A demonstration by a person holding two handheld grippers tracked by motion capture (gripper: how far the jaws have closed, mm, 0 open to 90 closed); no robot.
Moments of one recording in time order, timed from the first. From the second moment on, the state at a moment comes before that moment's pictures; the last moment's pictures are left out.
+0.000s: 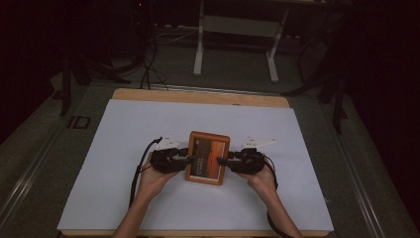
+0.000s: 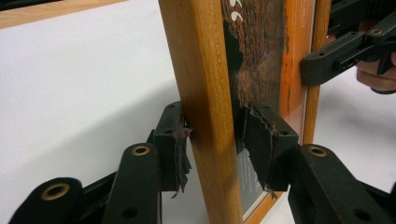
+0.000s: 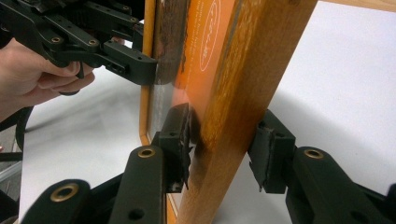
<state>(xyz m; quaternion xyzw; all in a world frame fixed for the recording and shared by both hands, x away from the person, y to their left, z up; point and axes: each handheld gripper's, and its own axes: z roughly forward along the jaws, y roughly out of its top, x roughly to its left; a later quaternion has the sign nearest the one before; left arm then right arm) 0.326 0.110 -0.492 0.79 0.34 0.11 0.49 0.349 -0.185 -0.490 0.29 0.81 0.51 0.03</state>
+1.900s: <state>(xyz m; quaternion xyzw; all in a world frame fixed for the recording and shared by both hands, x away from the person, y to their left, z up) 0.300 0.163 -0.469 0.74 0.40 0.13 0.52 0.345 -0.251 -0.472 0.33 0.80 0.50 0.08</state>
